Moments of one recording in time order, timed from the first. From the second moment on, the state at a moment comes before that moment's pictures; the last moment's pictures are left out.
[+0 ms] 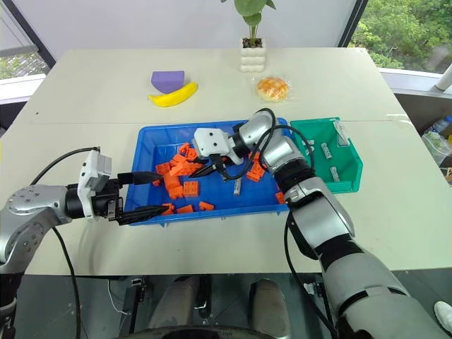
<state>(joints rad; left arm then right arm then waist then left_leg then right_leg) -0.11 0.83 0.15 -0.34 -0.66 0.54 -1.09 -1.12 -0.21 0.37 0.86 -0.02 -0.25 1.43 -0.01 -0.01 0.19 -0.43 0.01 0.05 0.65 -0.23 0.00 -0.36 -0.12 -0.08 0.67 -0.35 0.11</state>
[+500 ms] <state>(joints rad) -0.04 0.85 0.23 -0.41 -0.69 0.56 -1.06 -1.24 -0.17 0.36 1.12 -0.15 -0.41 1.22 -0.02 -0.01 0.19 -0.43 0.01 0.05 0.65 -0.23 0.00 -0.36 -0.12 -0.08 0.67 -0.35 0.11</state>
